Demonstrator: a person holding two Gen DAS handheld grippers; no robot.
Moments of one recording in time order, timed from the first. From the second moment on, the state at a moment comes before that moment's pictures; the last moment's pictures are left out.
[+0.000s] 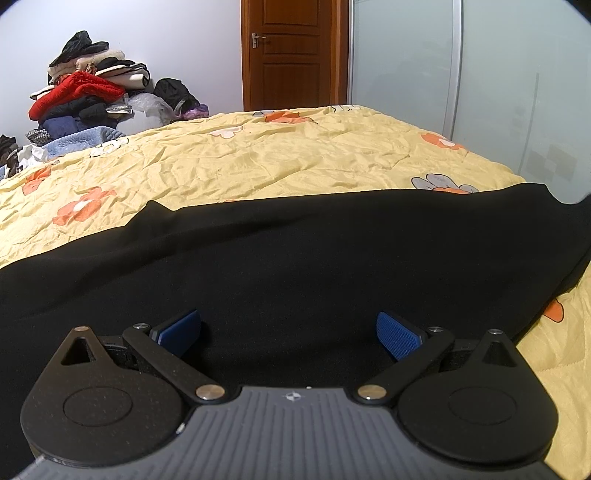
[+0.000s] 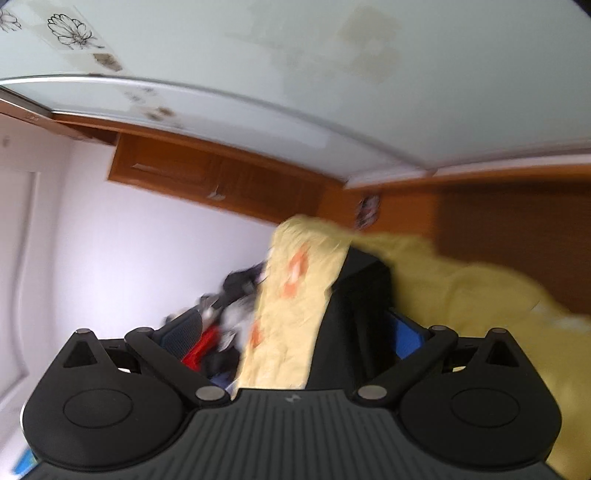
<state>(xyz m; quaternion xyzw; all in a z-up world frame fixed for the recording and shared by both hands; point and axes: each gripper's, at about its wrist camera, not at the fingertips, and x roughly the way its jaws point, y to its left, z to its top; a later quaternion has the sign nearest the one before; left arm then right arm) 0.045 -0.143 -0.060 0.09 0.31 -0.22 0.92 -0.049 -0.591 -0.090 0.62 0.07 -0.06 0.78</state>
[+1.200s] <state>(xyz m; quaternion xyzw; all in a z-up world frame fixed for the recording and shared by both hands) 0.096 -0.155 -0.008 -0.18 0.38 -0.41 0.81 0.004 -0.414 -0.006 0.08 0.21 -0.06 0.97</state>
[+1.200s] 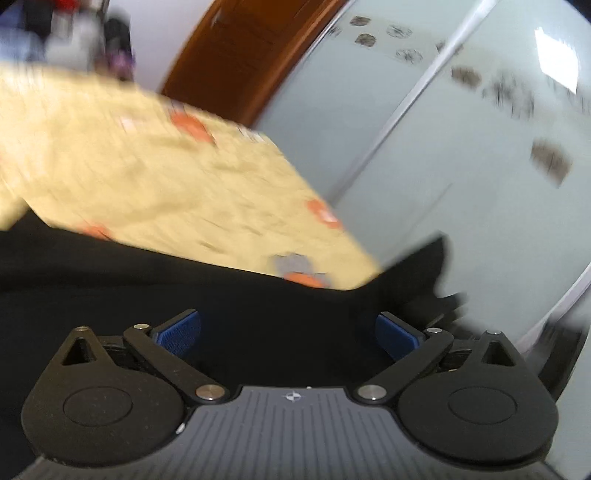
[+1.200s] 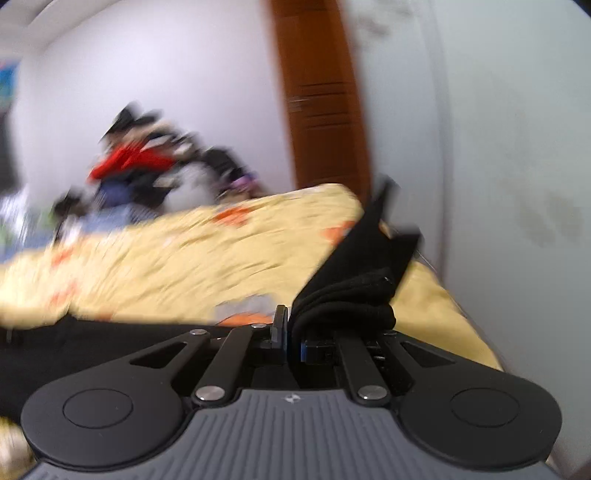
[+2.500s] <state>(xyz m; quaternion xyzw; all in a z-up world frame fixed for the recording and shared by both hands) 0.160 -0.194 -0.090 -0.45 0.57 -0.35 0.59 0.012 -0.319 -0.021 -0.01 0.23 0.05 0.97</state>
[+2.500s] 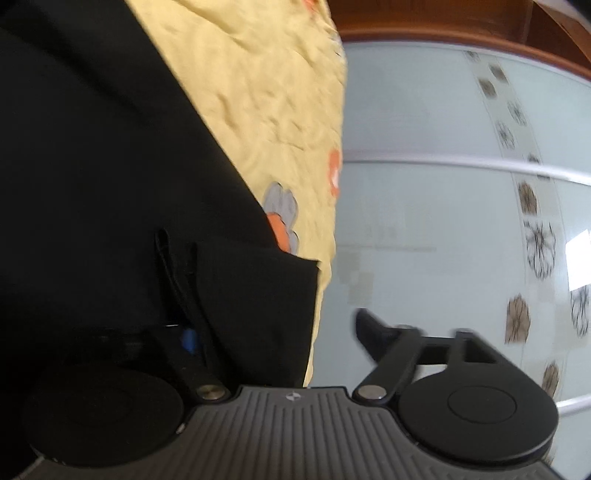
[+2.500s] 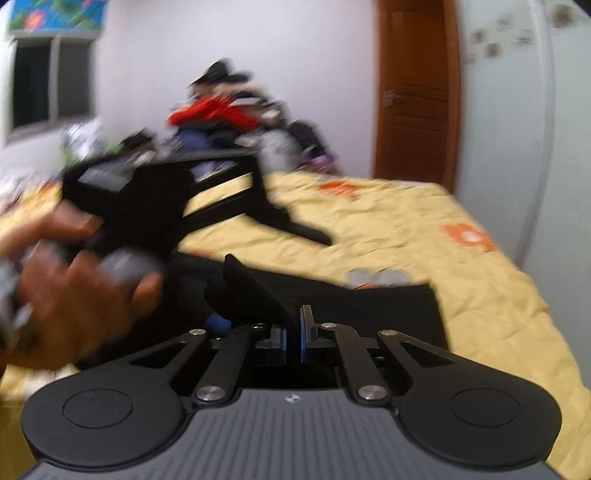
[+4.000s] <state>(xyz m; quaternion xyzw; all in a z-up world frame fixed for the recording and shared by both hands) 0.144 -0.076 -0.029 -0.06 0.45 -0.24 0.86 -0.005 -0.326 -0.001 0.07 0.28 0.03 0.96</state>
